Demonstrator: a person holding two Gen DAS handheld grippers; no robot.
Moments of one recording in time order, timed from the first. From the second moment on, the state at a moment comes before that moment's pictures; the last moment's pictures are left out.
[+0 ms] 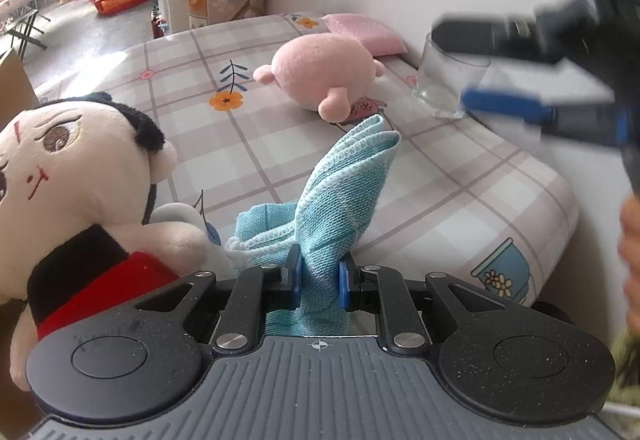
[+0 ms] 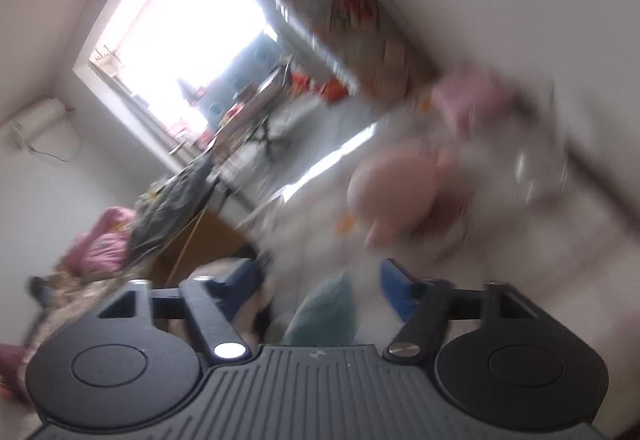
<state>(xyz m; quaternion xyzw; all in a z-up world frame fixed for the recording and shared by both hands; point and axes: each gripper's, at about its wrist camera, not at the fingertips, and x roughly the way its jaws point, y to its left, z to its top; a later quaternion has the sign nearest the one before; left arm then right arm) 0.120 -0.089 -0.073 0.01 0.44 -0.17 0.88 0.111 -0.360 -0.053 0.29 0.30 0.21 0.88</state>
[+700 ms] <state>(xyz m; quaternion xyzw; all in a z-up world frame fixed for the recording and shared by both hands) 0.122 -0.067 -0.086 -0.04 0.46 -0.20 0.87 0.245 -0.250 -0.070 -0.08 0.37 0.16 0.91</state>
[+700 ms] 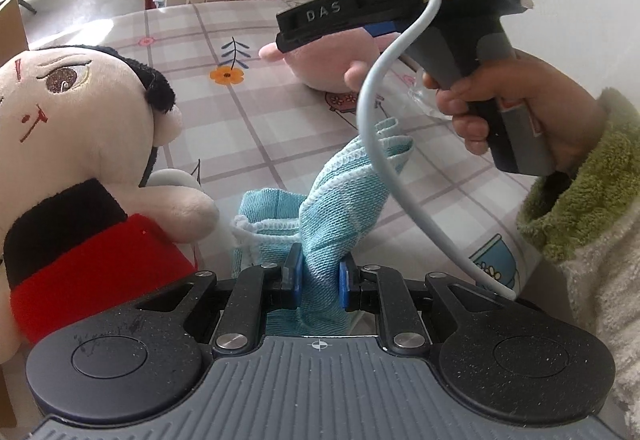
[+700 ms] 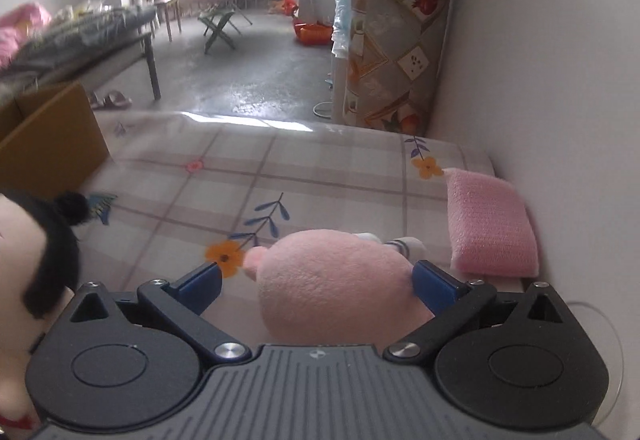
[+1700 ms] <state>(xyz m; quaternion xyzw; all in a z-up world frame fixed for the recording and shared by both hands) 0.089 -0.056 -0.066 -0.06 0.41 -0.21 0.89 0.088 -0.341 0.012 0.09 0.24 0.18 0.95</state>
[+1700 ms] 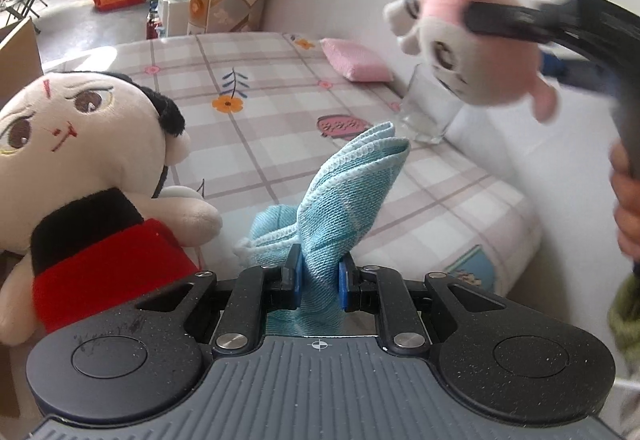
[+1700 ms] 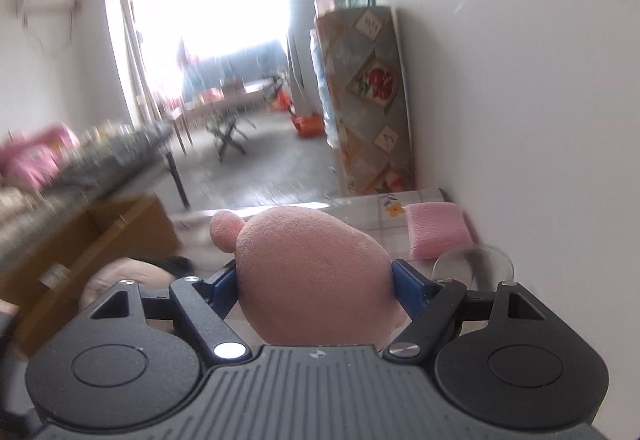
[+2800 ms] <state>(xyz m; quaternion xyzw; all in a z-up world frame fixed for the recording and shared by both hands) 0.000 0.212 0.076 -0.16 0.24 0.04 0.96 0.074 -0.134 0.087 0.23 0.20 0.49 0.81</state>
